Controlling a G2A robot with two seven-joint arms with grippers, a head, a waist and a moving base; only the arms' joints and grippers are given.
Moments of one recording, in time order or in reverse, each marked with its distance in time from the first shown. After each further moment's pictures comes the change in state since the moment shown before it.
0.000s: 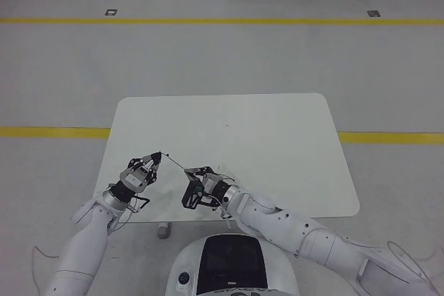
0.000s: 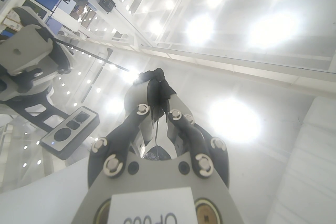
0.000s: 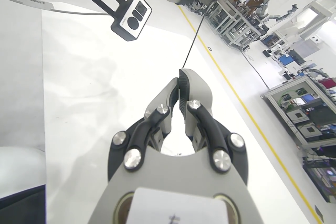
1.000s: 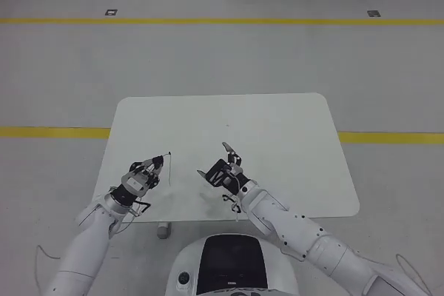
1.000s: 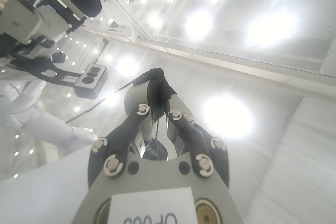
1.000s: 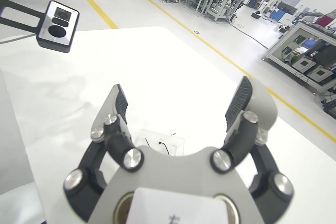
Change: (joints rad) left arm 0.003 0.033 0.061 0.015 -0.073 0.000 -0.079; right arm -0.168 0.022 0.260 -0.052 0.169 -0.004 -0.021
